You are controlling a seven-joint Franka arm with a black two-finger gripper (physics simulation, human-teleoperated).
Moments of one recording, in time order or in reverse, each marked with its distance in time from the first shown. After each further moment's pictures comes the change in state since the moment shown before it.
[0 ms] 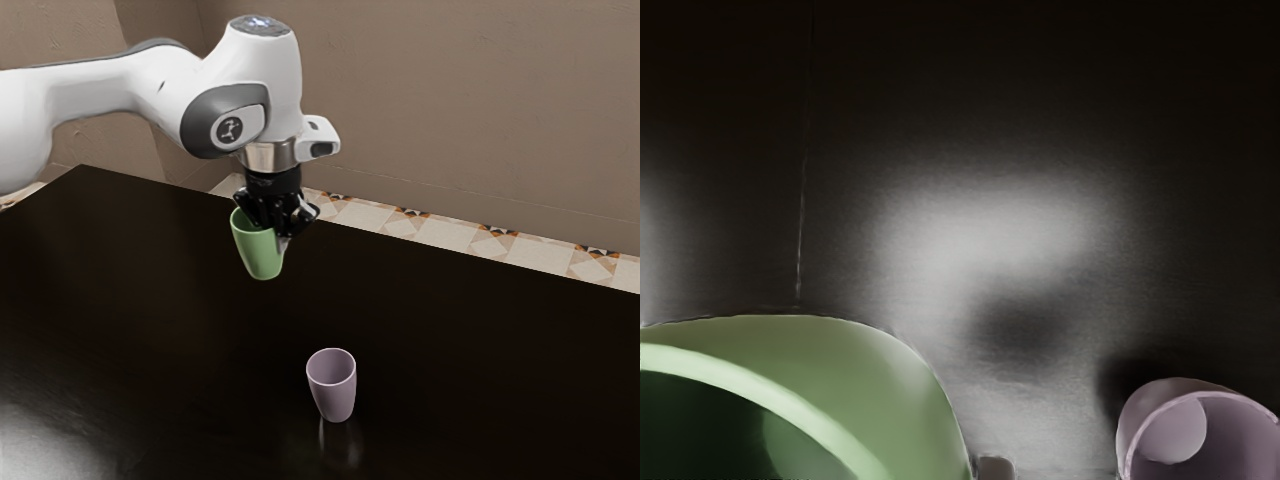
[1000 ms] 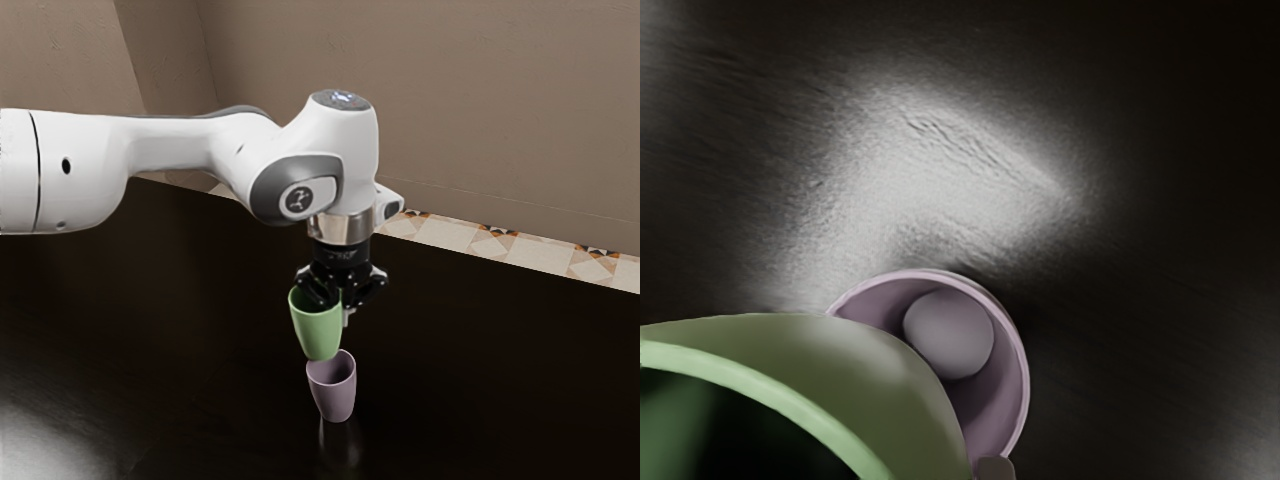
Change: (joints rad) arm -0.008 0.138 -0.159 -0.006 -0.072 0.061 -0.568
